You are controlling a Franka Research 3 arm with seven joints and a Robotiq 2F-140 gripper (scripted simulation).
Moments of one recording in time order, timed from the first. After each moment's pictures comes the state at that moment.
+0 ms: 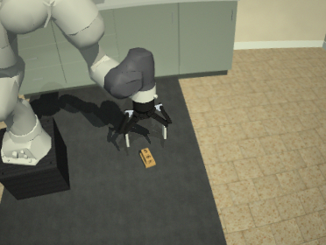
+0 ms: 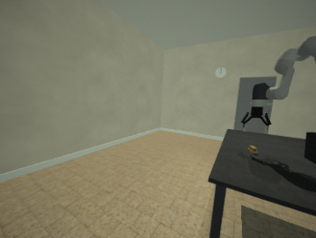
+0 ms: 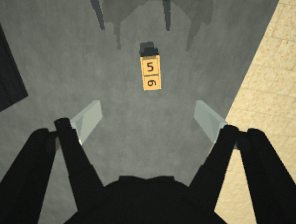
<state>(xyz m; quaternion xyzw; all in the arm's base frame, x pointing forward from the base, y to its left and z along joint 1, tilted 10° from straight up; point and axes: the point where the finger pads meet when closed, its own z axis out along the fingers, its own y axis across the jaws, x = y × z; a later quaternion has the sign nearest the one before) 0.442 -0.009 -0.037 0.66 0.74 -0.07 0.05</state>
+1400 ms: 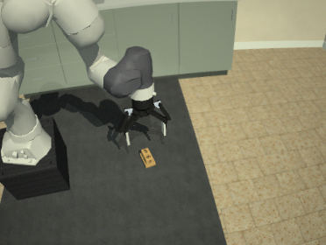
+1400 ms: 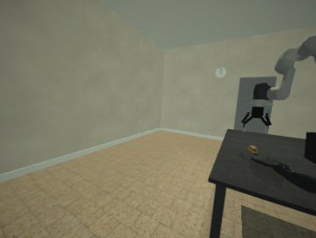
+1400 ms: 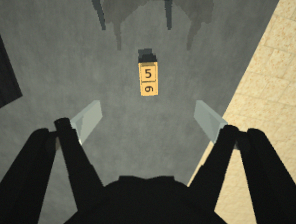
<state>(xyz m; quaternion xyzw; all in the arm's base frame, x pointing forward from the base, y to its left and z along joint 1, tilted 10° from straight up) 0.444 0.004 -0.040 0.64 0.76 -0.06 0.06</state>
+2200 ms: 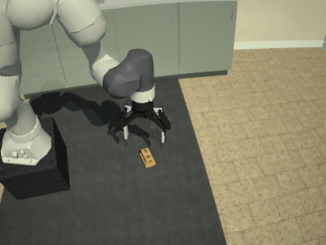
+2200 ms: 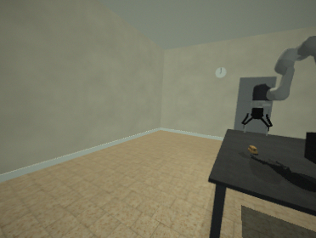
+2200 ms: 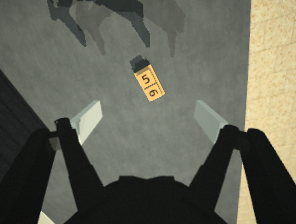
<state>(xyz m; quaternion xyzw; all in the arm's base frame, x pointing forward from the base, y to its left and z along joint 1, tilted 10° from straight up) 0.439 0.009 -0.050 0.80 0.60 -0.05 0.05</state>
